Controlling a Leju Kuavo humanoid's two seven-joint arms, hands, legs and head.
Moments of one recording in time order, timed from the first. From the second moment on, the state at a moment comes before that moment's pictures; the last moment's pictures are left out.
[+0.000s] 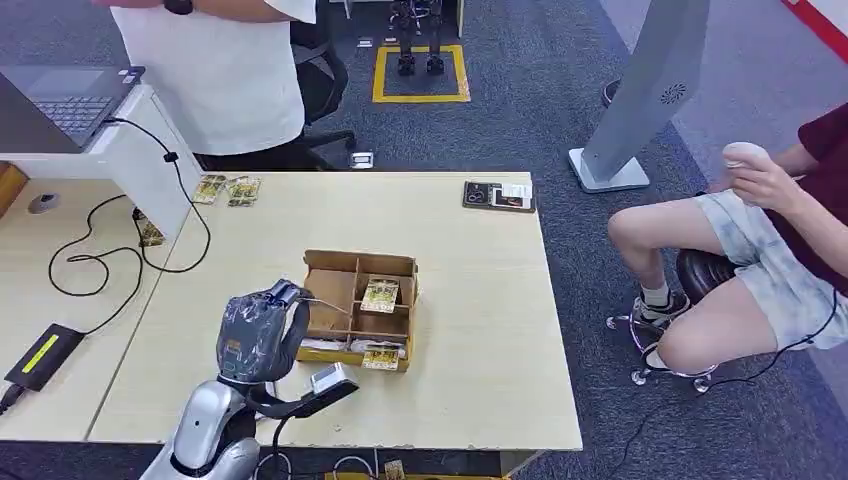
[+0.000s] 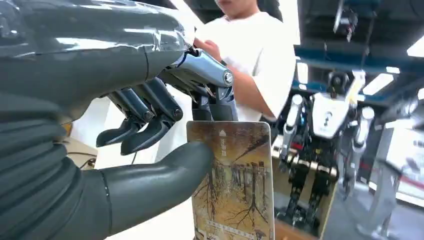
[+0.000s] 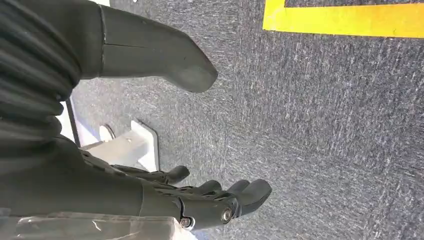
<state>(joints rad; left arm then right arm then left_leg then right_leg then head) -0.14 0.11 -0.49 -1.51 -1.14 0.52 0.11 -0.03 0.10 -0.72 -0.29 1.18 -0.44 0.04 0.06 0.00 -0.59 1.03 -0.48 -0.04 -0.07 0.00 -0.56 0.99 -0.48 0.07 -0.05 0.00</state>
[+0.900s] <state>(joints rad) -0.43 0.02 -0.40 -1.38 -1.00 0.51 0.09 -0.07 0.12 -0.71 -0.28 1.23 -0.44 0.06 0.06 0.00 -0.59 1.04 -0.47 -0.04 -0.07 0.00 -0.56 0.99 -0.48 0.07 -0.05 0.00</state>
